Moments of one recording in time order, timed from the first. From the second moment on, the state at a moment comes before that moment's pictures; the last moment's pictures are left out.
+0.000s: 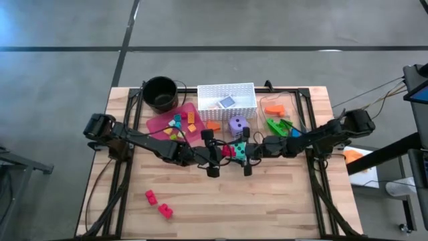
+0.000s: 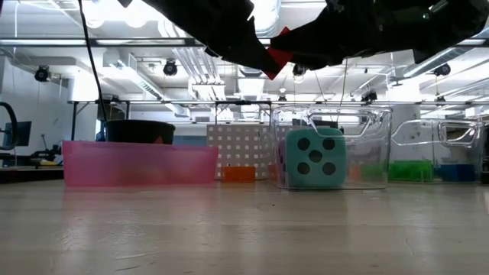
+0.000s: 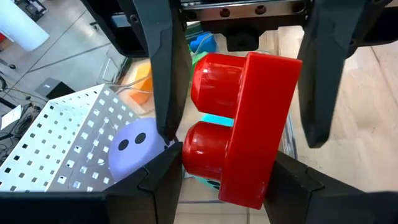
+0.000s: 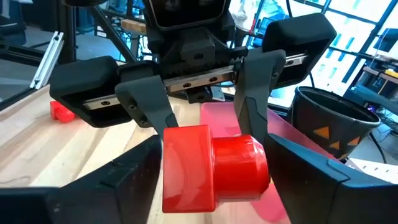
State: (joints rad) left arm -0.22 1.71 1.09 0.06 -0.52 0.15; right arm 0.16 1.48 0.57 0.80 0.18 -0.18
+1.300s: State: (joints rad) left arm -0.22 1.71 1.09 0.06 -0.52 0.11; right arm 0.16 1.48 0.57 0.77 0.18 -0.15
